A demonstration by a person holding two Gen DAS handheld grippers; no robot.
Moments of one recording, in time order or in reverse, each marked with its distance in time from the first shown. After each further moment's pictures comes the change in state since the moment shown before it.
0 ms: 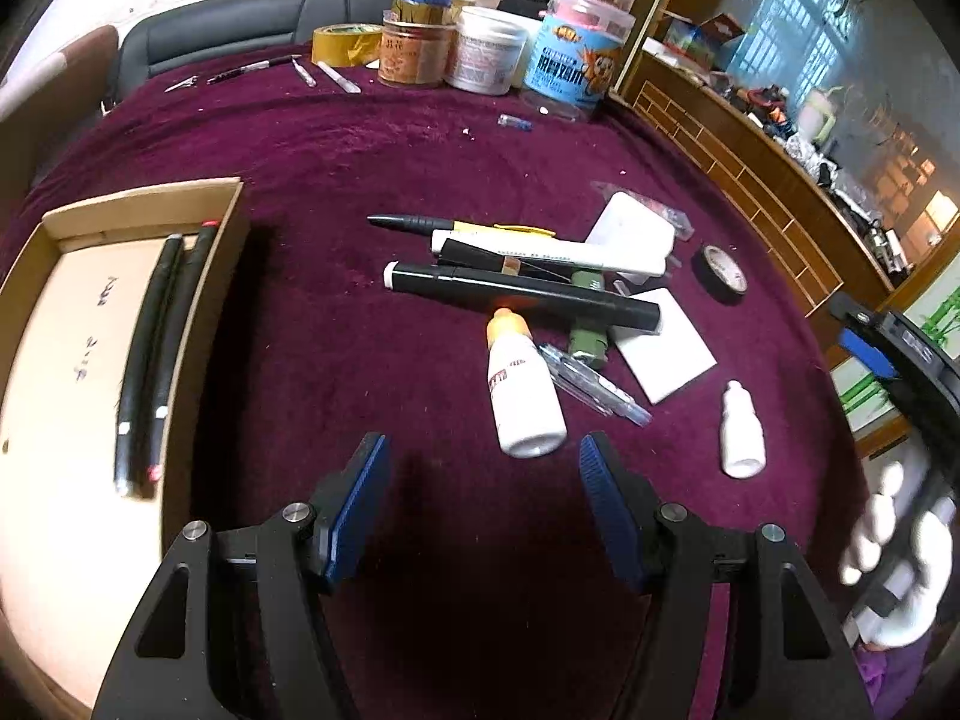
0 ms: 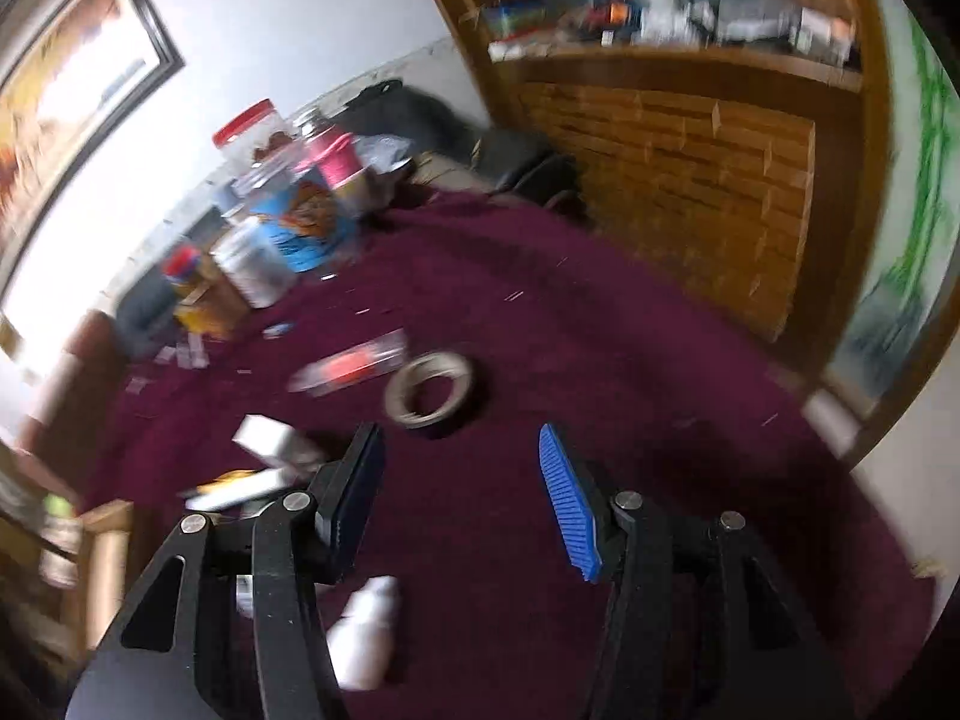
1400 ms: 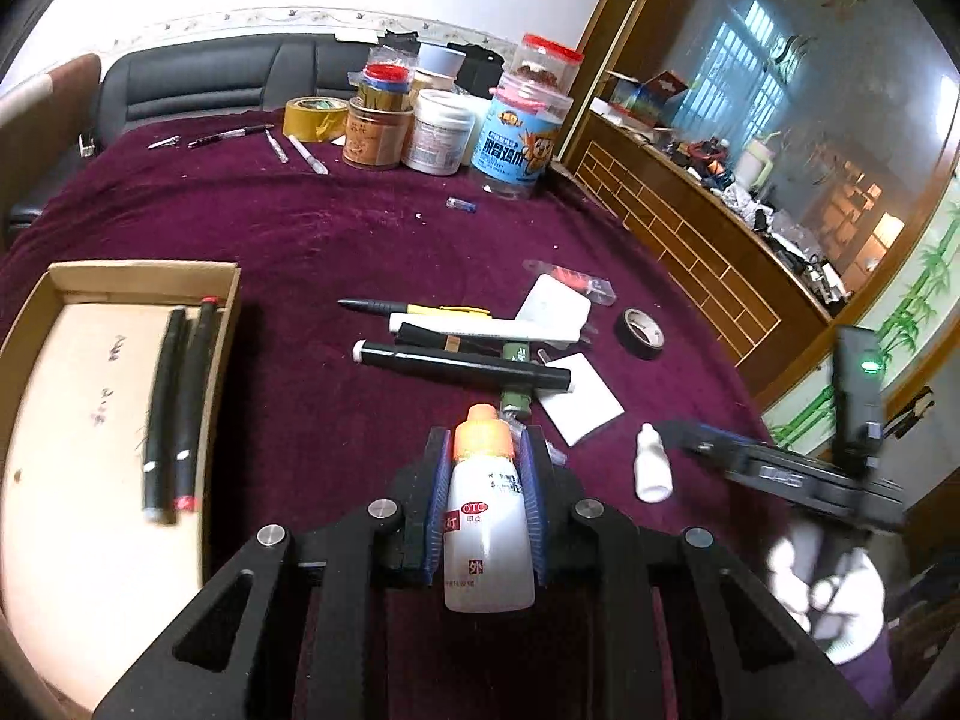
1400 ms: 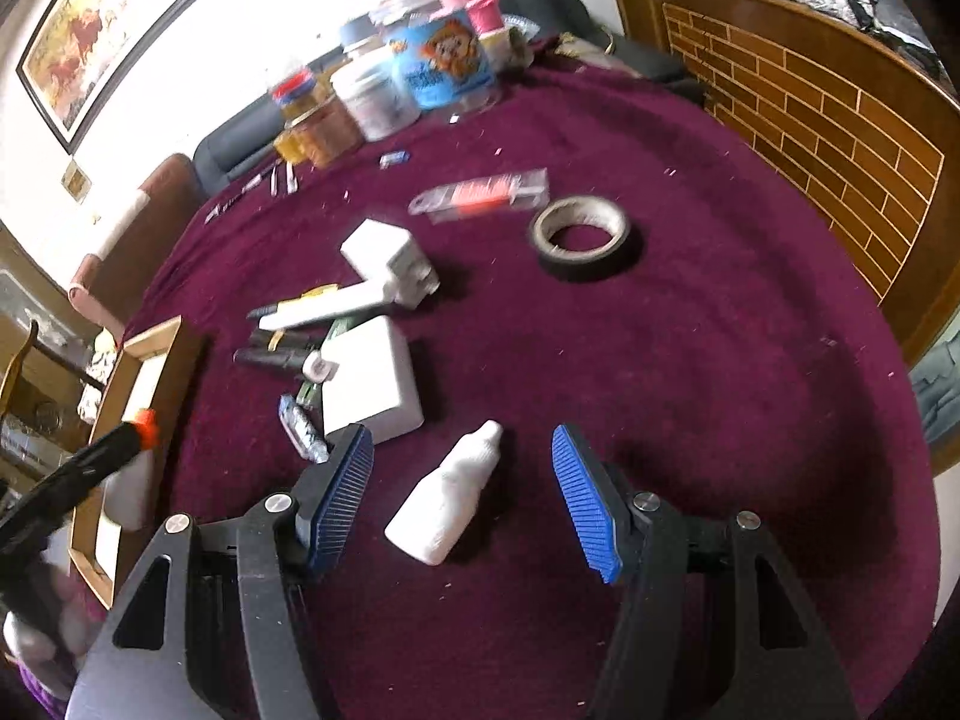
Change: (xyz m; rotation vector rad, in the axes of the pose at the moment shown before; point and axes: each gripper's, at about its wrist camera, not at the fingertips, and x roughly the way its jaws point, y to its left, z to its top) left arm -0.064 0.003 0.000 0.022 -0.156 -0.133; right arm 0.021 0.051 -0.044 -0.191 0.335 0.257
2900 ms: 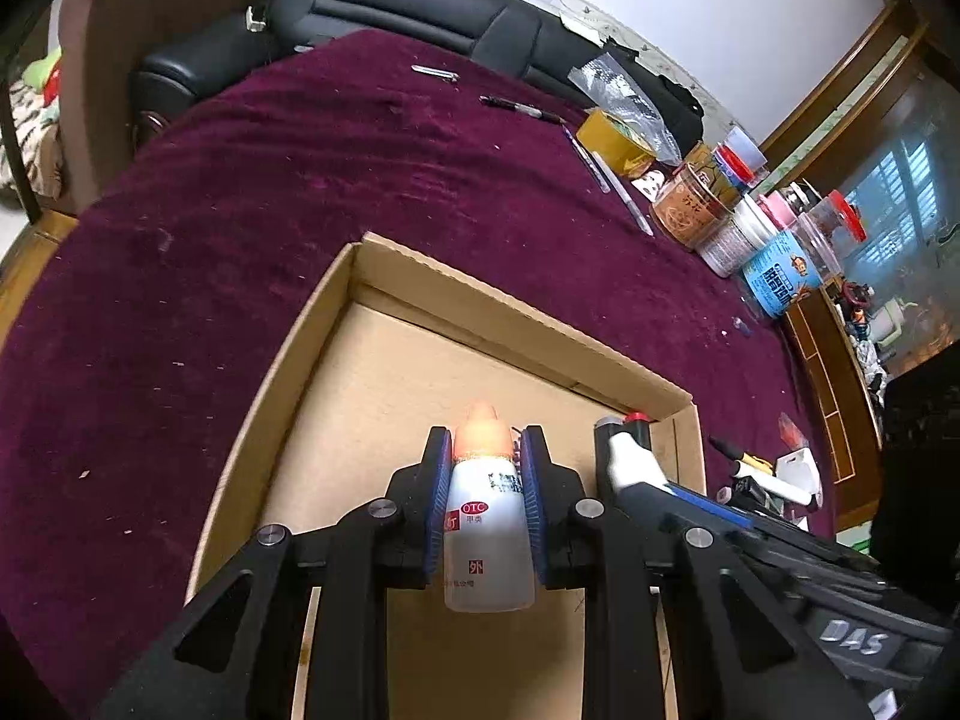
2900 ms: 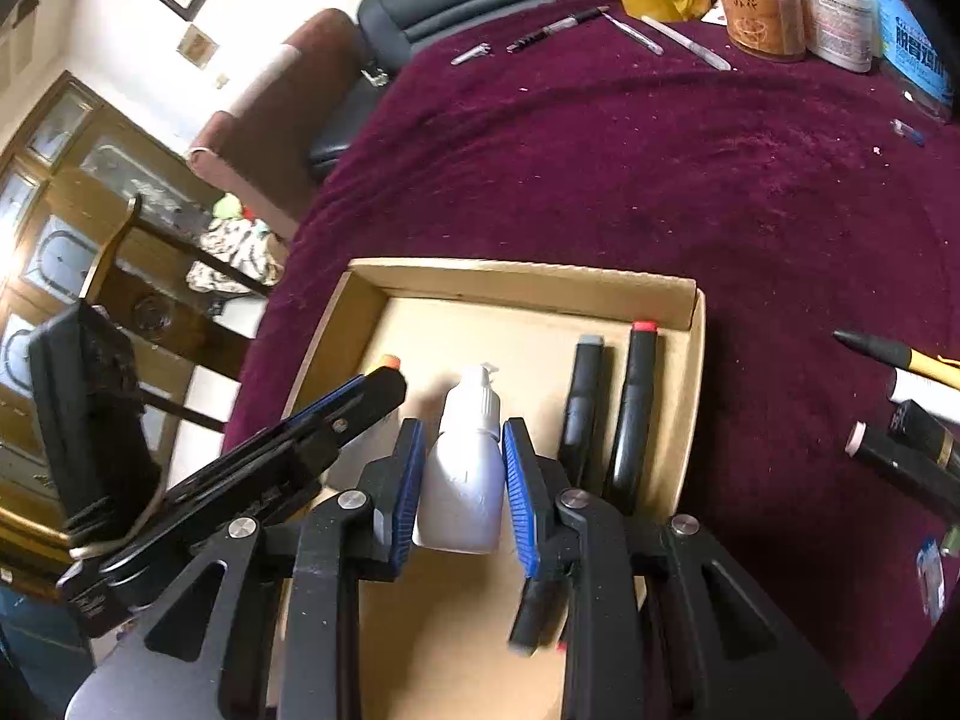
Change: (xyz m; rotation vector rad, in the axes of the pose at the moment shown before) left arm 0.010 0.261 0.042 -0.380 0.034 0.137; right arm 0.148 0.314 0.029 -0.201 0.264 0.282
